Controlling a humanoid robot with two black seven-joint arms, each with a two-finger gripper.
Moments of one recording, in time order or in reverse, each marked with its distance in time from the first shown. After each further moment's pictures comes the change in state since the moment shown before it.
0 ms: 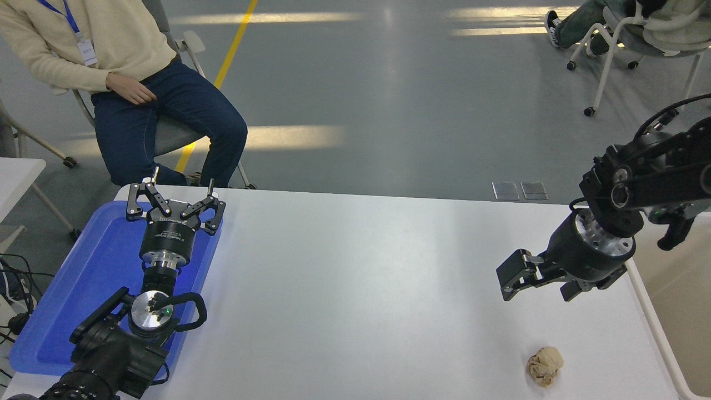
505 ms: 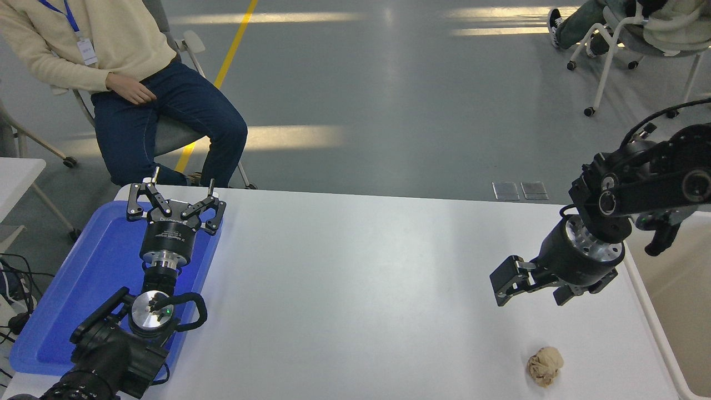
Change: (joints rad) left arm 0.000 -0.001 0.000 0.000 0.000 0.000 0.000; right arm -0.036 0.017 0.012 -0.009 -0.001 -0.018 -0.001
